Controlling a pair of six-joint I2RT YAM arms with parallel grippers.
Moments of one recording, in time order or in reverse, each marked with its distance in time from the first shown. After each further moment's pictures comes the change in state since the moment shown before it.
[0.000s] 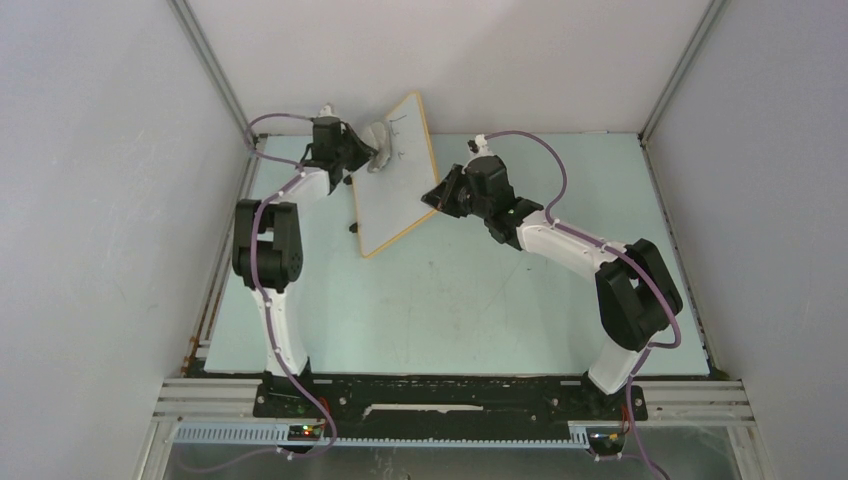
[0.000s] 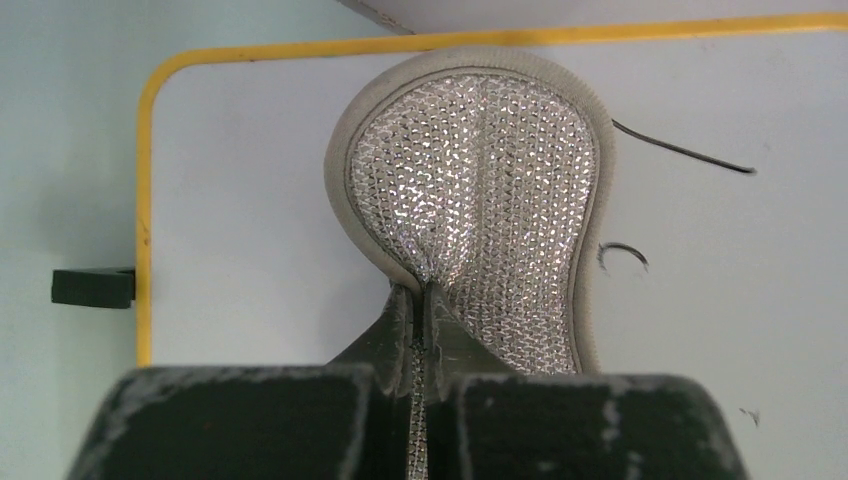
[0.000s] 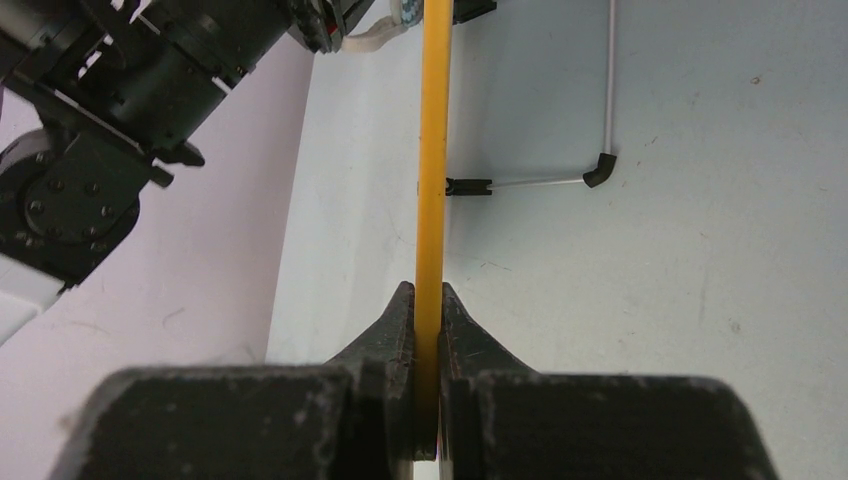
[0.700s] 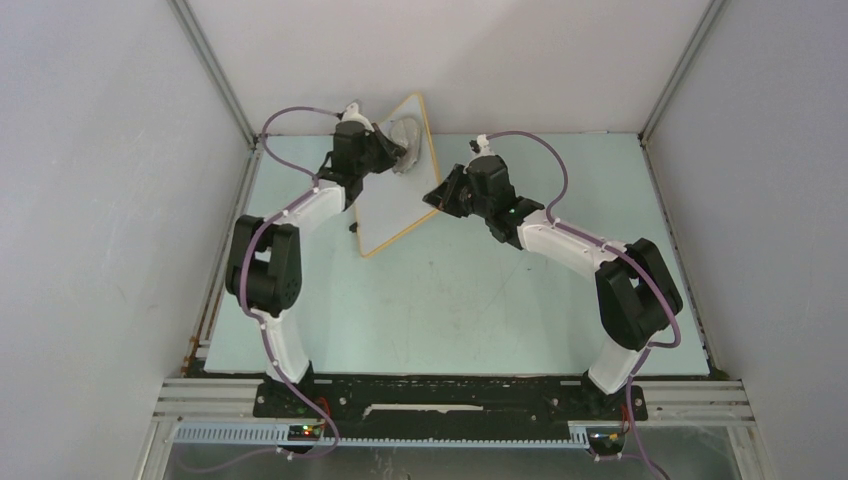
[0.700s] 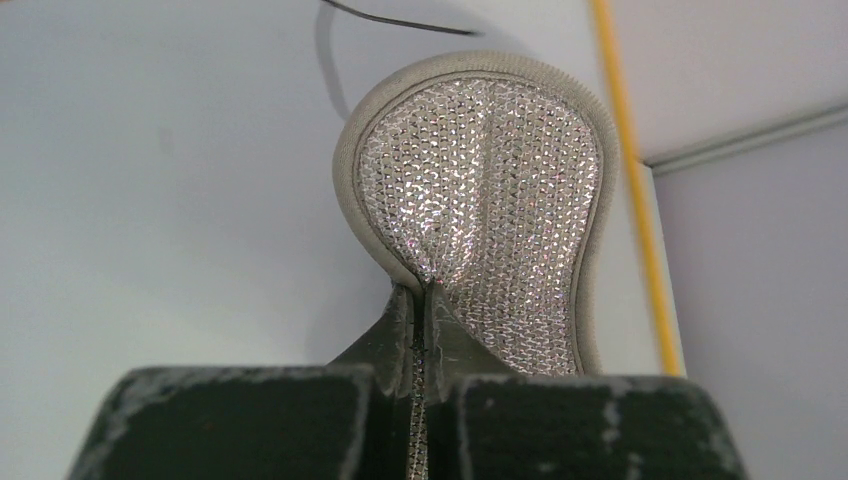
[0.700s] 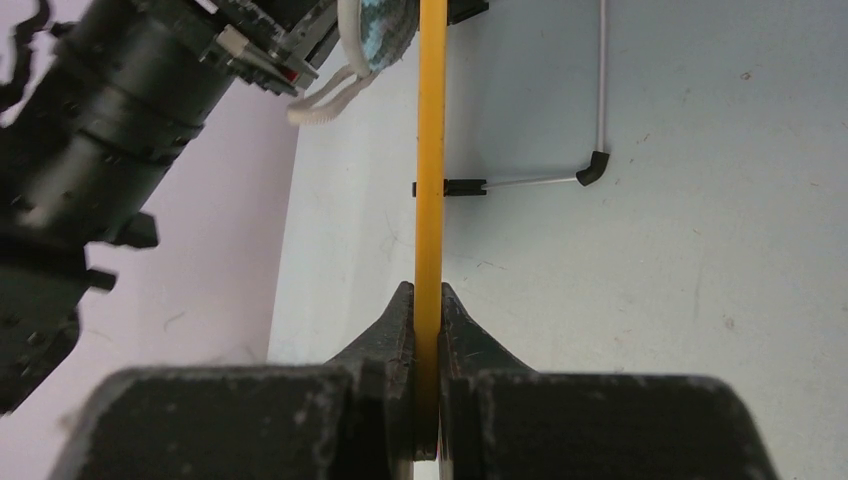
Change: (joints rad) left arm -0.137 -0.179 -0.159 0.112 -0.017 0.021; right arm -0.008 0.000 0.000 -0.008 -0.002 0.010
